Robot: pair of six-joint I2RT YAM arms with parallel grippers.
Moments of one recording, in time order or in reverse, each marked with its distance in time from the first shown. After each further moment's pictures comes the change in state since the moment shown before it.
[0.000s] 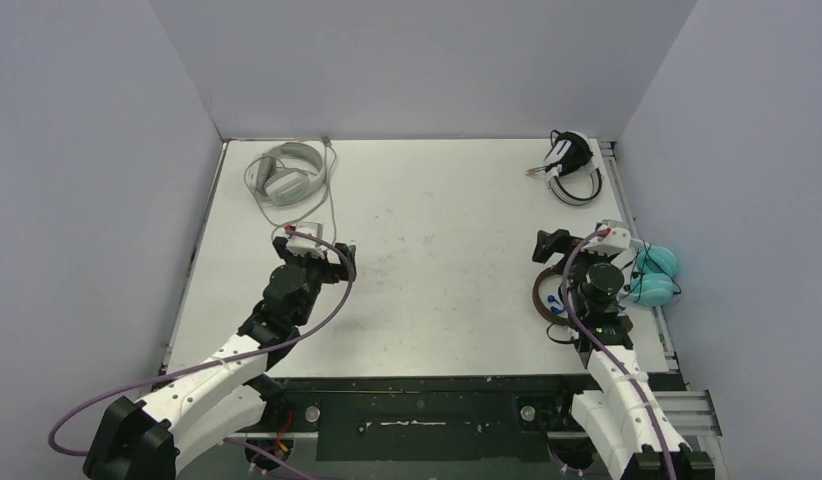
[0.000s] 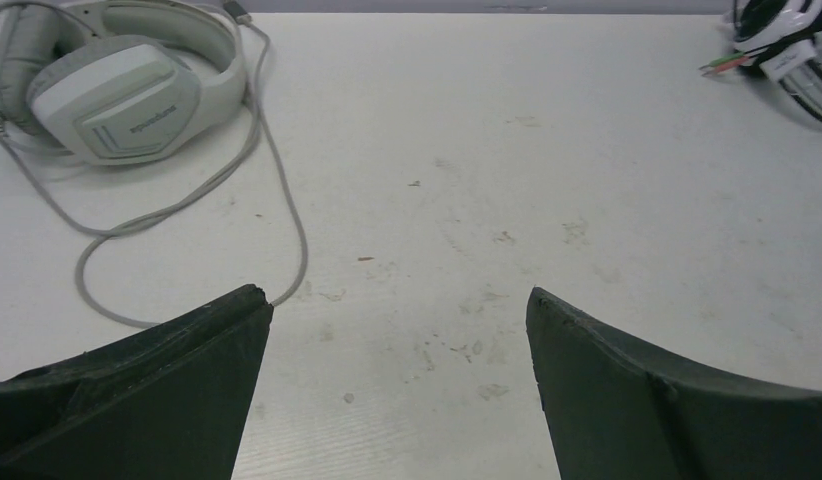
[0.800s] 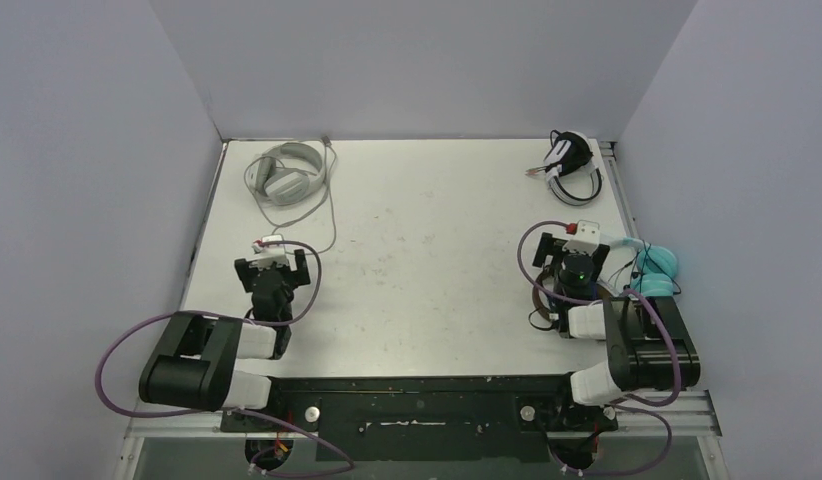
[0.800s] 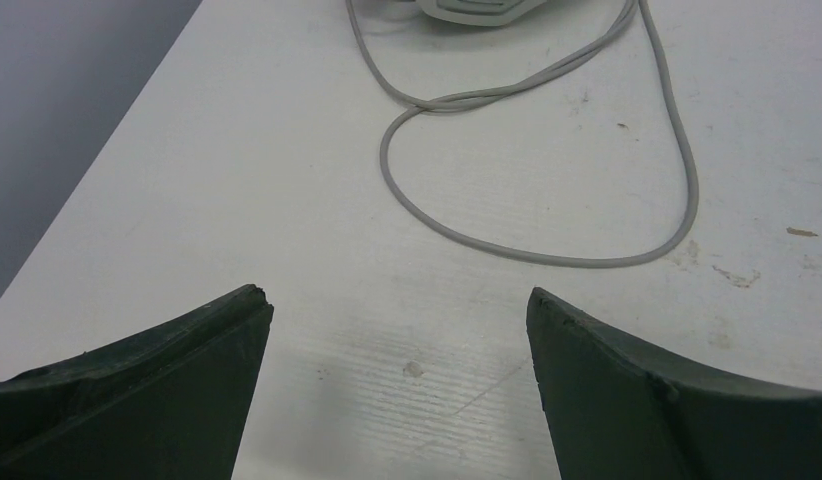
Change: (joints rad) left arm 0.398 0.526 -0.258 0.671 -0.124 0.200; right arm 0.000 0.744 -0.052 0.618 0.253 -0.273
